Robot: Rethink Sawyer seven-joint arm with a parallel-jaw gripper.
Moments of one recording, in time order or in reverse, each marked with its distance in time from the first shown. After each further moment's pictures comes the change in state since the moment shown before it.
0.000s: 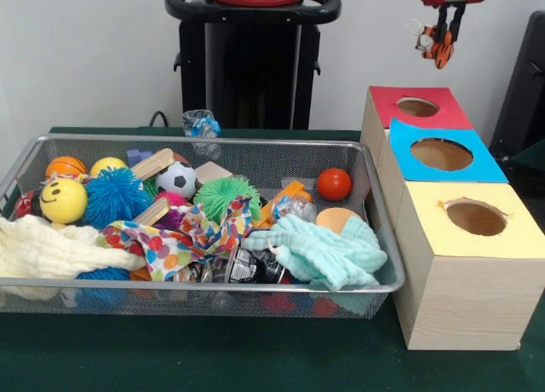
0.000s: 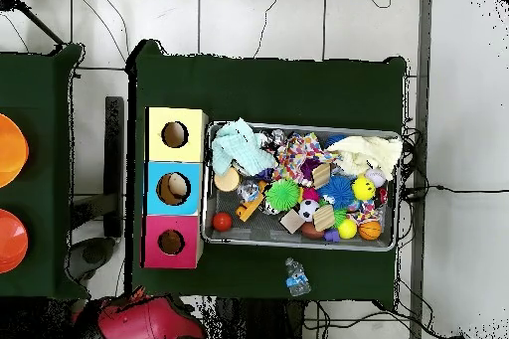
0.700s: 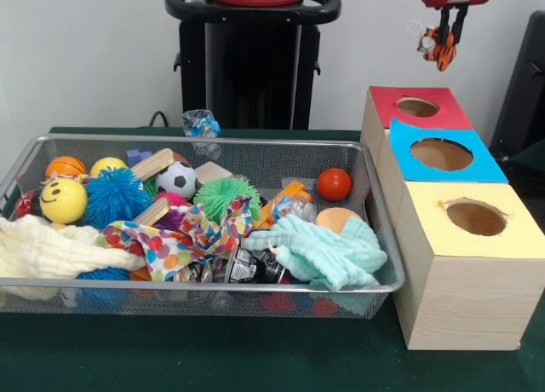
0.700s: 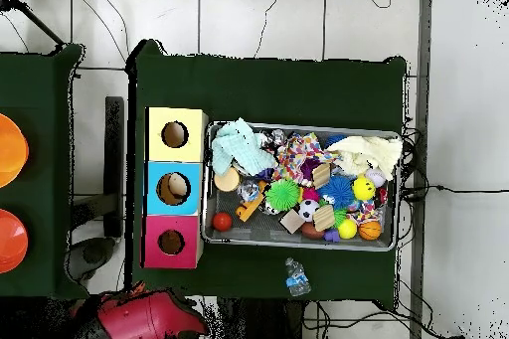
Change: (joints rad) arm -0.011 0.004 0.000 -0.018 0.000 0.013 0.000
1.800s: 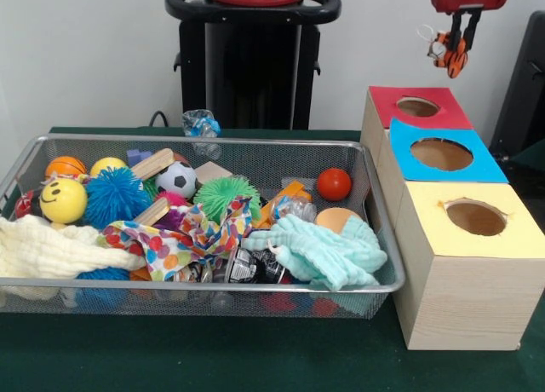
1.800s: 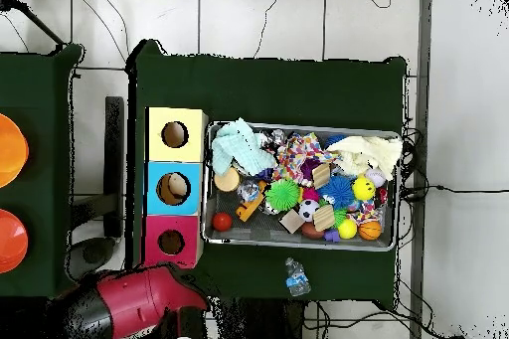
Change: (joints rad) arm -0.021 0.037 0.000 -0.124 -0.001 0.102 0.000
